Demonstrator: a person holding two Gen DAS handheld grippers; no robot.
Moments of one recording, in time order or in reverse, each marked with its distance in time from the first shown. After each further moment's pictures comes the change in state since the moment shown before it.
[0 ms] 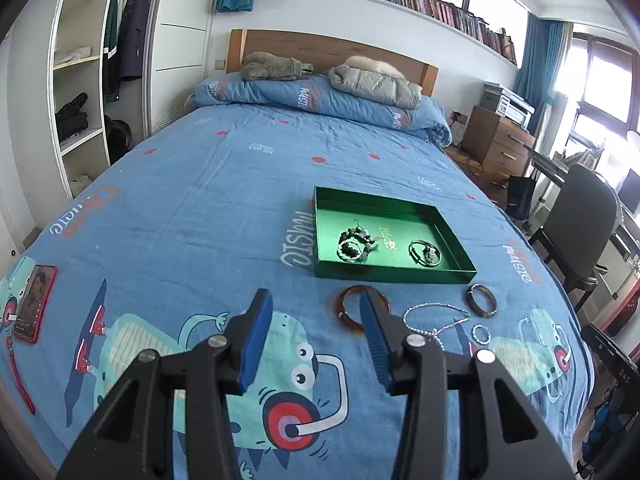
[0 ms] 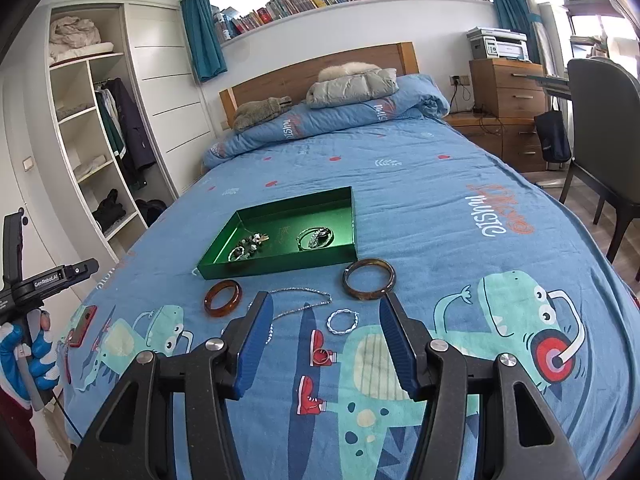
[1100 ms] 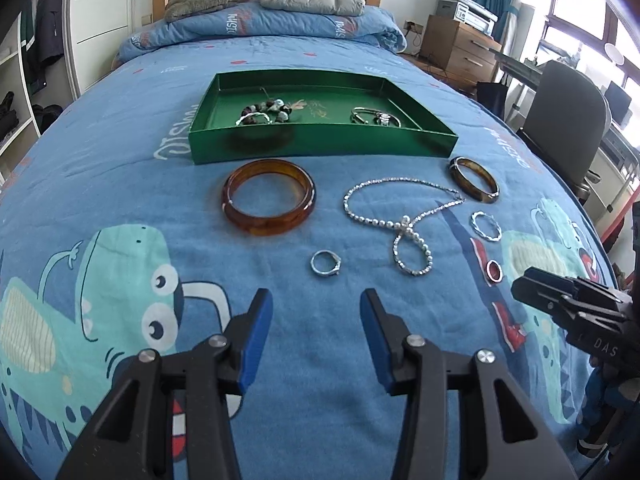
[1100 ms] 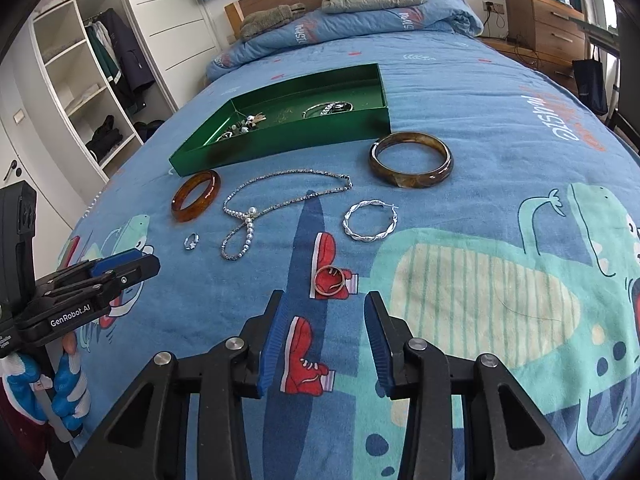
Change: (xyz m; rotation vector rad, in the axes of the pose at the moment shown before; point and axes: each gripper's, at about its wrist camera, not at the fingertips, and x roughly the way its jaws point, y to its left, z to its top) left arm 0.137 -0.085 -0.093 0.181 0.251 -0.096; right arm 0.122 0.003 -0.066 -0.043 0.318 0.048
